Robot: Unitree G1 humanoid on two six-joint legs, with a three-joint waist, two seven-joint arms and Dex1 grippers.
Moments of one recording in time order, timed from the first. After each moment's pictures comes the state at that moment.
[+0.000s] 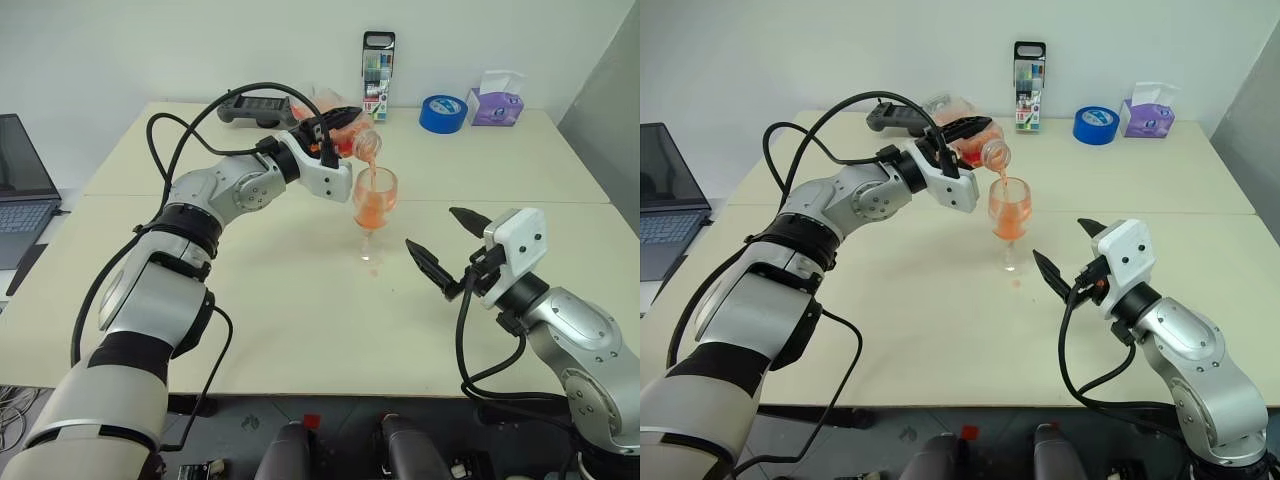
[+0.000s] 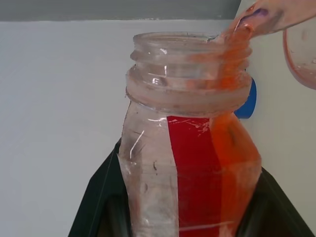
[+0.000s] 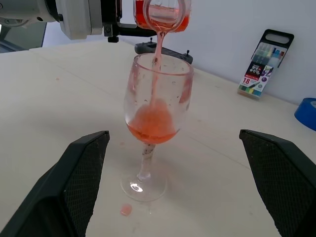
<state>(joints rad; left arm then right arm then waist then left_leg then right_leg) -1.30 0.50 -0.47 1.04 0.78 -0.84 0.09 -0.17 -0.49 -0.10 -0.79 0.42 0.71 0.34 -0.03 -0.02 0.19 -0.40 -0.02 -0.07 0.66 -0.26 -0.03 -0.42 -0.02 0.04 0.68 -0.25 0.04</state>
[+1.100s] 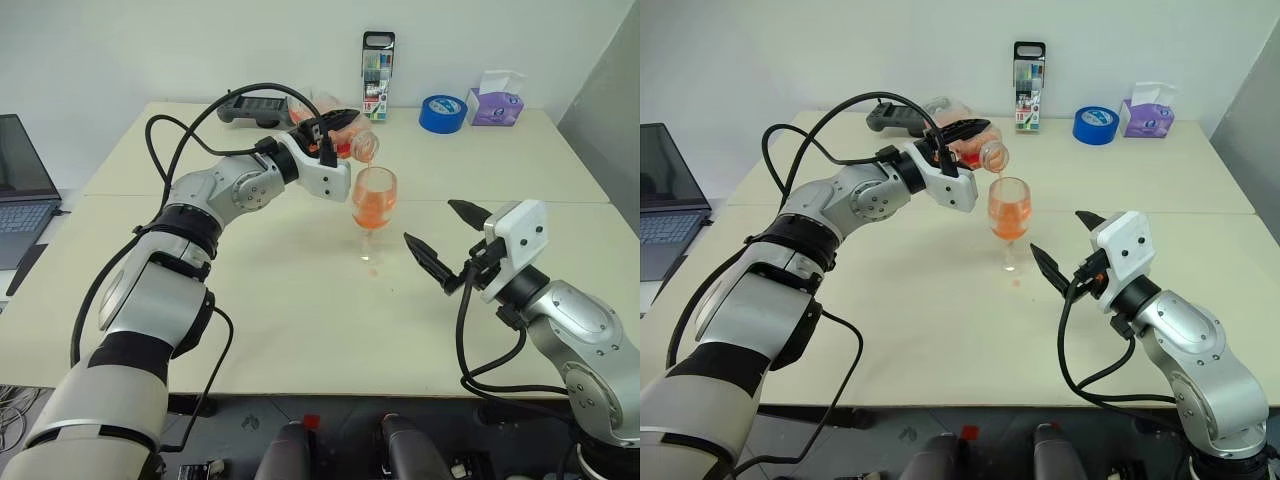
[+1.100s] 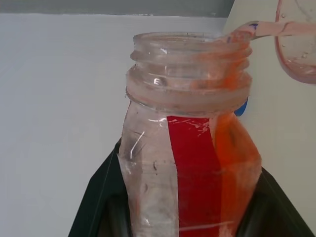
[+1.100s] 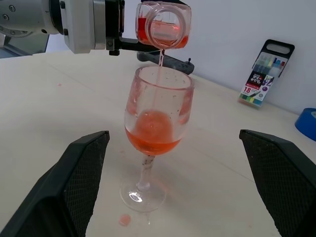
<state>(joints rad) -1.30 0.50 -0.47 1.05 0.76 -0.84 0.06 -0.21 -0.50 -0.09 -0.78 0.43 0.72 0.35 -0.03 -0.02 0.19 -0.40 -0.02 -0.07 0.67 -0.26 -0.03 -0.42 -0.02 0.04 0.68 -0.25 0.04</state>
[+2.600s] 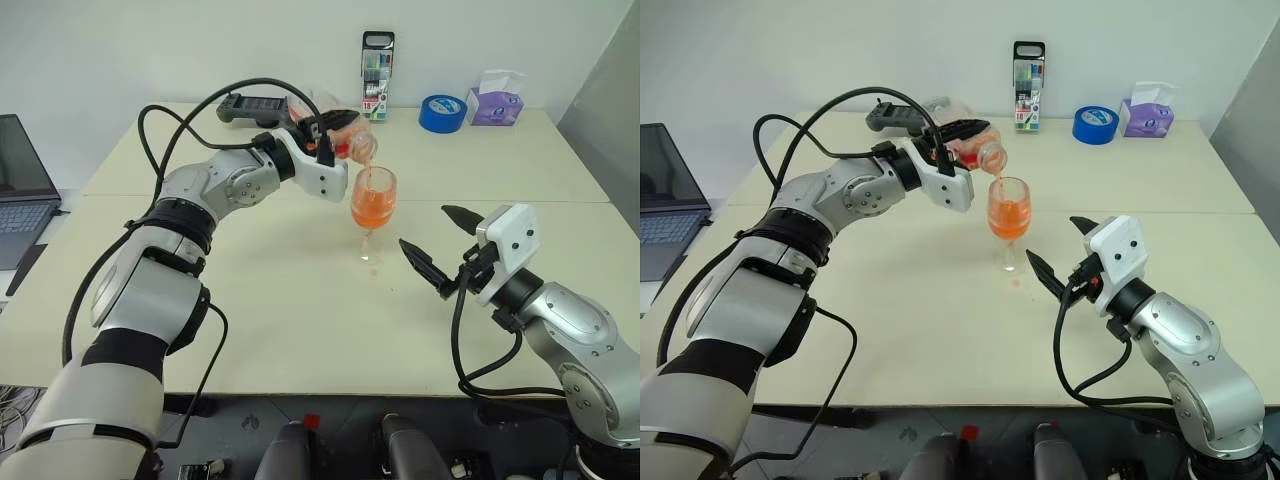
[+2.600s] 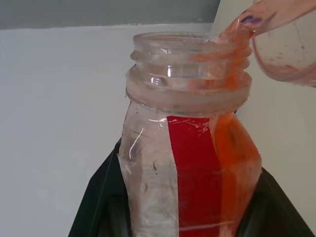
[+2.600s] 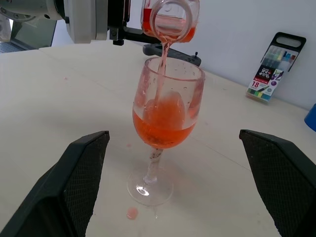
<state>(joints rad) -1.32 0.52 -0.46 1.07 0.70 -0.86 -0.01 -0.21 -0.50 -0.07 -0.78 0.42 0.73 0.36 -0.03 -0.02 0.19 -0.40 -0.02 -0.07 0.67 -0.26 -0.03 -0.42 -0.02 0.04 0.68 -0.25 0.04</state>
